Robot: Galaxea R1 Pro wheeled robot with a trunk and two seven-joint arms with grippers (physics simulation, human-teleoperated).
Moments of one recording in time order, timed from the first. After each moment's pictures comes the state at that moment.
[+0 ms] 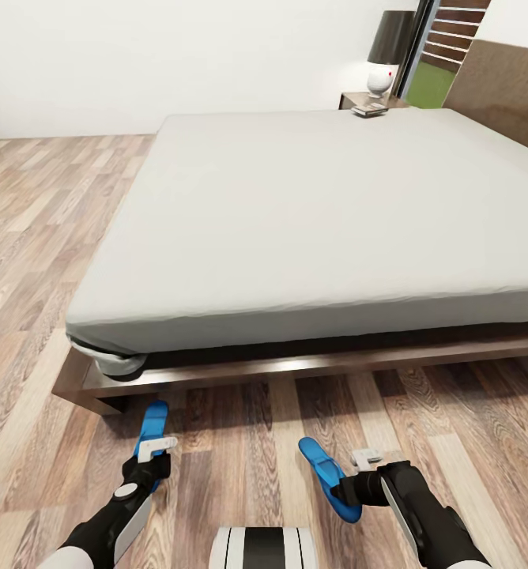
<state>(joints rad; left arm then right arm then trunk) -0.52 0.08 -0.22 -0.47 0.31 -0.07 0.20 -0.42 -0.04 0.00 -0.89 0.17 0.75 0.41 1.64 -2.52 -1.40</state>
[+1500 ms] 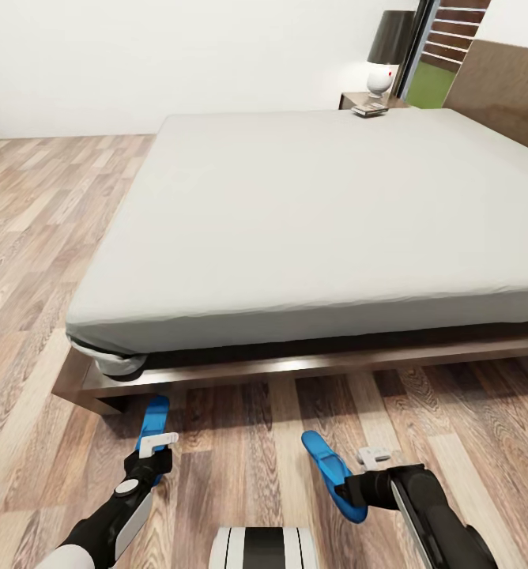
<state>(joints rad) -0.52 0.08 -0.22 -0.50 0.31 -0.07 0.20 -0.28 -0.04 0.00 -1.24 0.17 0.92 0.42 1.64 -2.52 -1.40</state>
